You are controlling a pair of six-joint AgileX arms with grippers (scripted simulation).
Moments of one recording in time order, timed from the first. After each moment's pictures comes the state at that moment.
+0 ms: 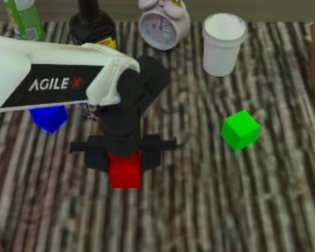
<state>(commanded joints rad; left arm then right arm) -0.63 2.03 1.34 -0.86 -0.01 -0.62 0.00 0.00 0.00 0.00 0.00 0.00</state>
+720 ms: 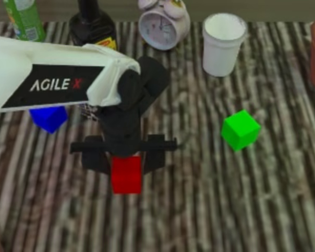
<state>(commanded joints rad) -0.63 2.03 1.34 -0.86 -0.01 -0.62 0.00 0.00 0.00 0.00 0.00 0.00</state>
